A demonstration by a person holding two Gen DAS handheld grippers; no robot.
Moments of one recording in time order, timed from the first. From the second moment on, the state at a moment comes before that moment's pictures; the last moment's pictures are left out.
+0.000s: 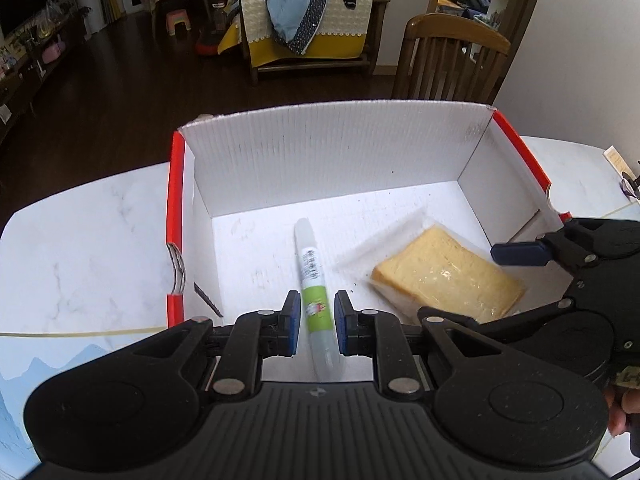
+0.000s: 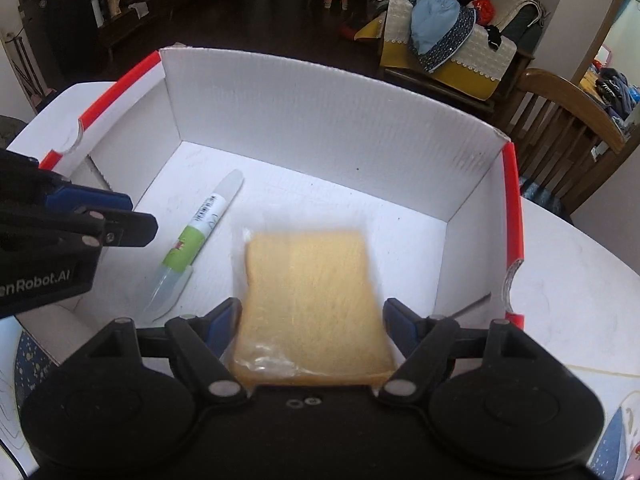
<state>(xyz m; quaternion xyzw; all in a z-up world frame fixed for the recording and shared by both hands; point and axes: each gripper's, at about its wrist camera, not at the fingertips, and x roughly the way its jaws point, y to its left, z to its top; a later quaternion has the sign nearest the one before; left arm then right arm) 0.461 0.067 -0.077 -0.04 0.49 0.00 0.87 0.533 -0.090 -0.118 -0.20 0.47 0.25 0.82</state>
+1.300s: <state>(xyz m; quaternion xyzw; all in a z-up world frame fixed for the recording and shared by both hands) 0.328 0.035 0.019 -0.04 0.41 -0.02 0.91 0.408 -0.173 0.006 -0.10 0.37 0.32 0.87</state>
